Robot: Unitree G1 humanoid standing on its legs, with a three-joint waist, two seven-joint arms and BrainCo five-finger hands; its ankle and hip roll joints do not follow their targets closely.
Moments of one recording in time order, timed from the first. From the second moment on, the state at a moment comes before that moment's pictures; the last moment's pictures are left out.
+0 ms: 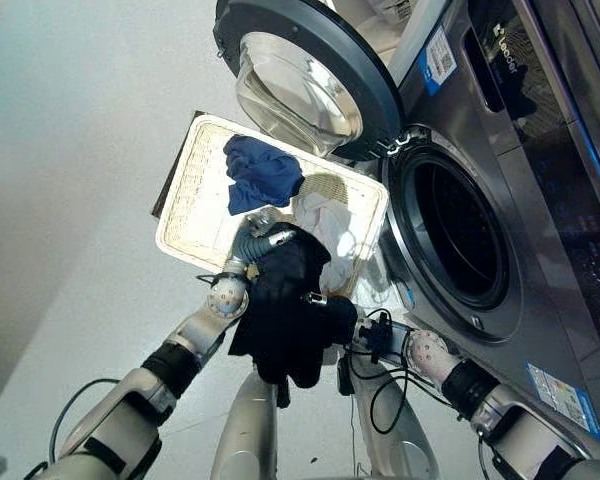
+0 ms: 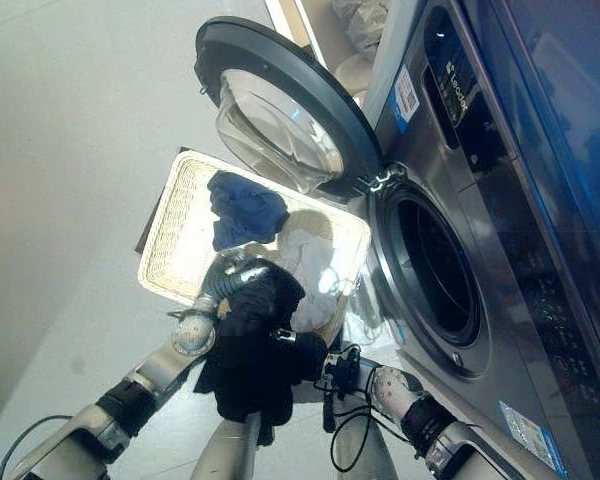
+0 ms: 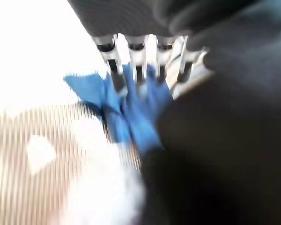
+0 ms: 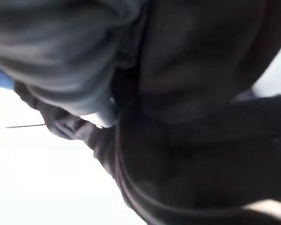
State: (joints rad) left arm -0.63 0.52 -0.52 0.52 -0.17 -0.09 0.58; right arm -0.48 -0.31 0.62 0.48 1.54 0.41 0.59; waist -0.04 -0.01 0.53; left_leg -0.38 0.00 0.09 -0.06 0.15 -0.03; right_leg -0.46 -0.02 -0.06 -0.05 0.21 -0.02
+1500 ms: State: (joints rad) left arm -0.60 0.46 -0.43 0.73 -0.31 -0.18 0.60; right arm -0.90 -0.47 -0.09 0.69 1.89 -0.74 -0.23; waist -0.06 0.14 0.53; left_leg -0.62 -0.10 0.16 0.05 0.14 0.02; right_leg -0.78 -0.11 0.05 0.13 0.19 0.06
